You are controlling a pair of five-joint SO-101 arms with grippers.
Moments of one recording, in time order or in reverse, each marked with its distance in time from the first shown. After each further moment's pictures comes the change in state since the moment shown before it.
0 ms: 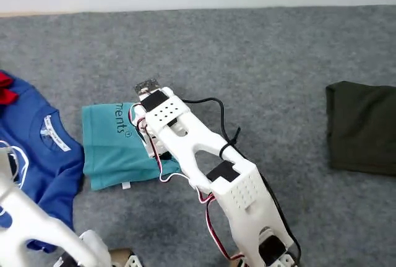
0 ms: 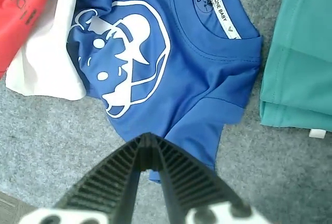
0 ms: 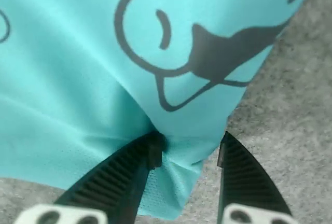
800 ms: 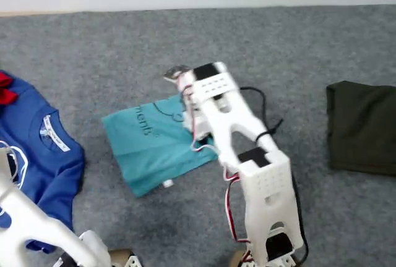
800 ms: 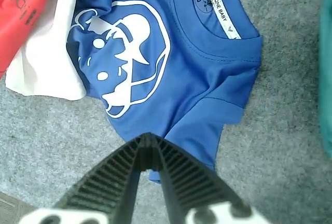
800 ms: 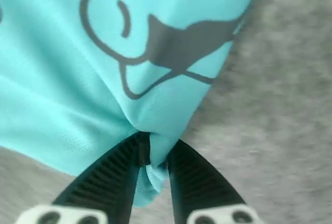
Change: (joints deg) left arm 0.0 0.0 0.0 0.0 0.0; right arm 18.9 -4.1 0.3 5.2 38.2
